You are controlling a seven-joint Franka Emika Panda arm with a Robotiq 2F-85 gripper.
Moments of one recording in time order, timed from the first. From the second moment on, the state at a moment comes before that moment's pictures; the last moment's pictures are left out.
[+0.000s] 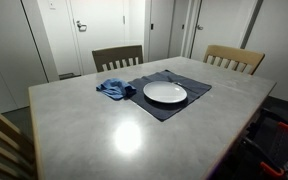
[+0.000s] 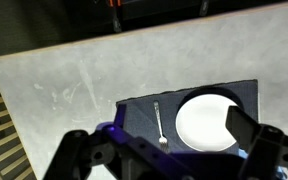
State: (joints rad) arm 0.02 -0.78 0.13 -2.50 -0.07 1.69 0.29
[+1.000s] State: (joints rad) arm 0.02 -0.62 0.07 -2.51 -0.09 1.93 0.22
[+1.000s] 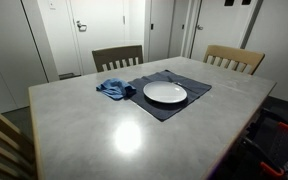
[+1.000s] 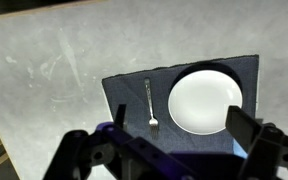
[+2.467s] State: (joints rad) arm 0.00 -0.14 -0.07 -2.30 0.01 2.25 -0.07
